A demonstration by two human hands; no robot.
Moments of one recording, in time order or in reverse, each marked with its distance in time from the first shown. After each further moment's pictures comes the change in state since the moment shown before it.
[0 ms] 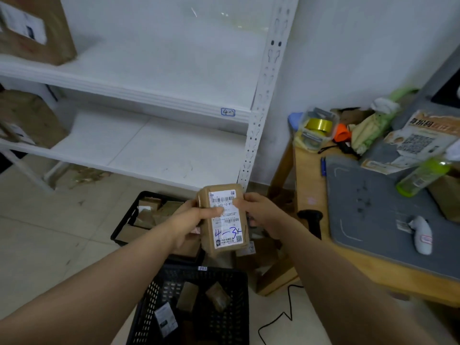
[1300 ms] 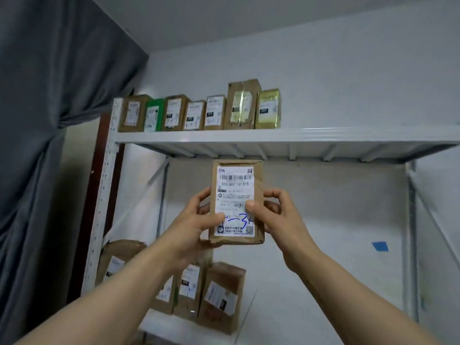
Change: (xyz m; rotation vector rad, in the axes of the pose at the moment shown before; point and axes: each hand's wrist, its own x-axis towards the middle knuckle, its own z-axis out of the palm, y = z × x) left_hand -0.257 0.385 -0.592 -0.134 0.072 1.142; right_hand -0.040 -0.628 0.428 0.140 0.178 -1.213
